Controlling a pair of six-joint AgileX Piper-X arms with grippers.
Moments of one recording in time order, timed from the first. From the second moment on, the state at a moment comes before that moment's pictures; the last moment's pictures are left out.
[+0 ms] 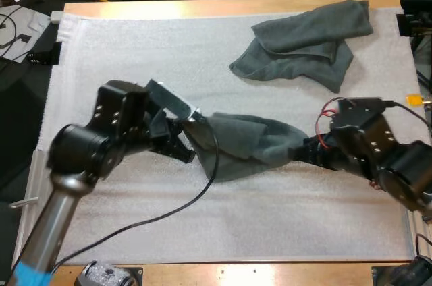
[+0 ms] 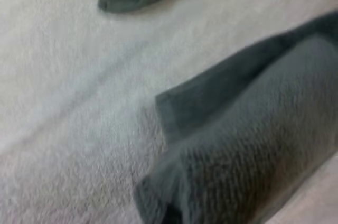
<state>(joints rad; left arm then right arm) -0.38 1.11 -1.18 1.12 0.19 -1.59 0.65 1.06 -1.04 1.01 0.01 -1.32</state>
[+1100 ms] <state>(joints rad) -0.66 0.93 -1.16 1.37 0.01 -1.69 0.93 1.05 -1.14 1.35 0.10 -1.22</state>
